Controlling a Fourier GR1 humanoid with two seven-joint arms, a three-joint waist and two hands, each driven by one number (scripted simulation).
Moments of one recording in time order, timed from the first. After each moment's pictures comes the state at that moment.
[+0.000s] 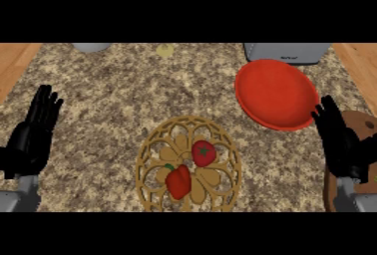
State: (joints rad) left arm -0.09 0.48 -0.10 -1.50 0.39 0.26 -0.12; right arm -0.07 -0.35 0.07 -1.51 -0.35 -0.27 0.09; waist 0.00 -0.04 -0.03
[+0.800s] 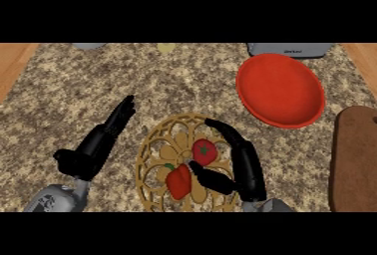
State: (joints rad) left arm -0.17 0.39 -0.39 -1.55 0.29 0.12 -0.03; right arm -0.19 -0.15 0.64 -1.57 0.41 -0.59 0.23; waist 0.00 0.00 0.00
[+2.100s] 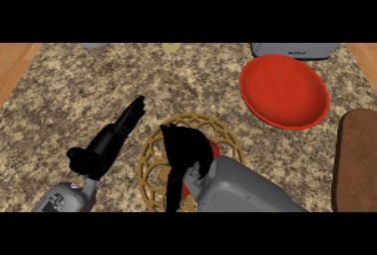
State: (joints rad) left arm -0.19 0.35 -0.41 -1.55 0.26 0.09 0.00; right arm -0.73 -0.03 0.75 -1.45 0.20 0.26 1.18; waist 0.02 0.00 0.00
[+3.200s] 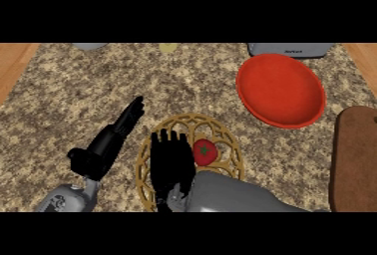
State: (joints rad) left arm -0.18 0.31 -0.37 -1.55 0.22 0.08 0.02; right arm -0.81 -0.03 0.97 -1.39 0.28 0.15 1.21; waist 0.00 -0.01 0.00
